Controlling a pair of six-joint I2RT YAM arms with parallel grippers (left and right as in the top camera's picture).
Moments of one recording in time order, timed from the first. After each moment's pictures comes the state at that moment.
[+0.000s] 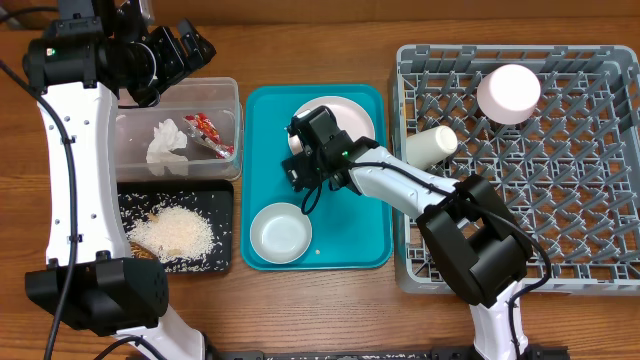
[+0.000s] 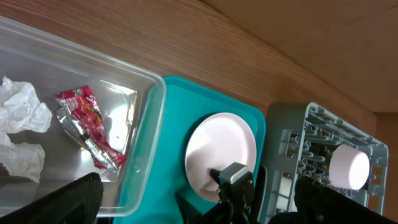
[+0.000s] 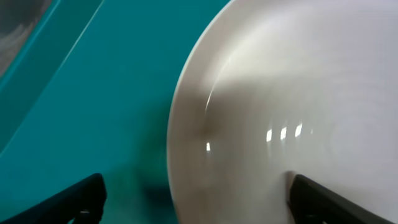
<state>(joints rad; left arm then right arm) 0.13 1.84 2.04 -1.17 0.41 -0.41 0.67 2.12 1.42 -0.33 -0.06 0.14</state>
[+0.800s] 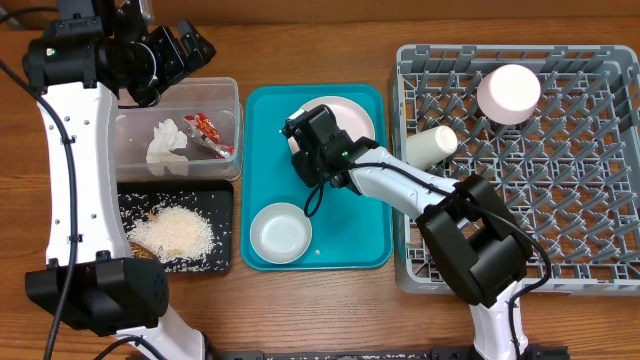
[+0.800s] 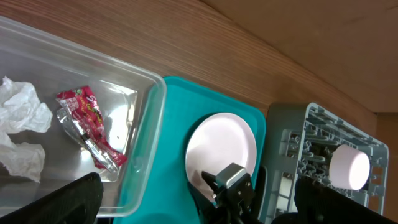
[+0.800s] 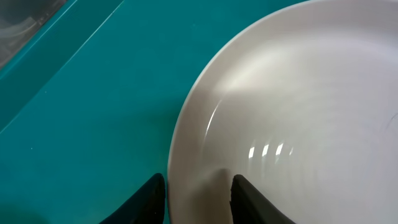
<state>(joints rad) 0.13 1.84 2.04 -1.17 0.41 -0.41 0.67 2.12 1.42 -0.29 -0.04 0.00</state>
